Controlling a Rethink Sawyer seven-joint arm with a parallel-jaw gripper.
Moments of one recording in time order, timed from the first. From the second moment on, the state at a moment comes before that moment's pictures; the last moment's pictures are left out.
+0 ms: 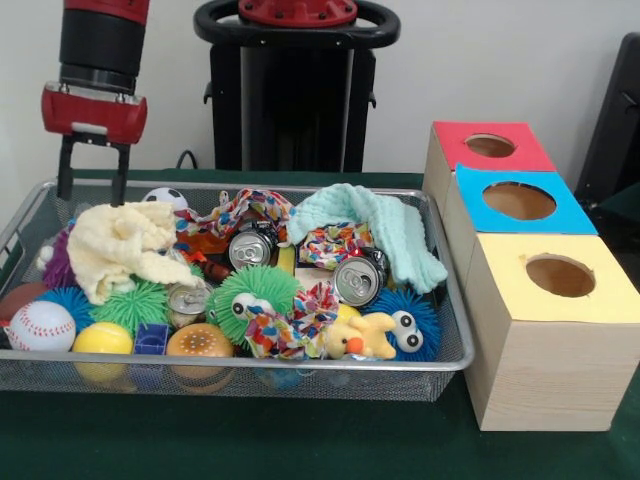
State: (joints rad) arm -0.13 -0.39 -0.51 1.46 -1.58 -0.42 3.17
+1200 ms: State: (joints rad) arm -0.15 -0.31 -0.45 1.46 -1.47 -0.42 3.13
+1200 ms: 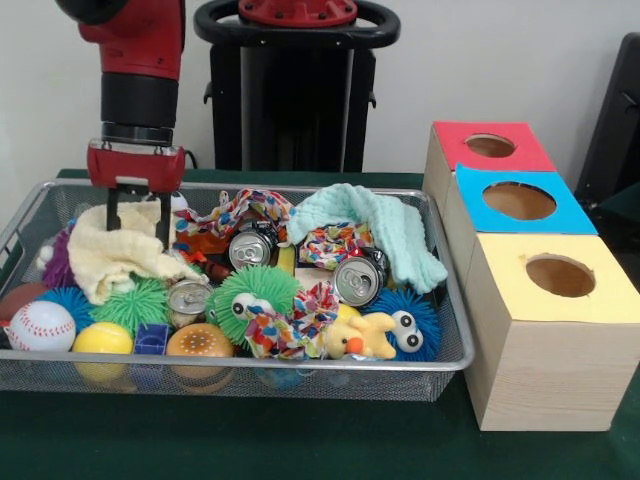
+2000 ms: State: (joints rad) arm -0.13 -0.28 -0.45 1.46 -1.47 -0.42 3.13
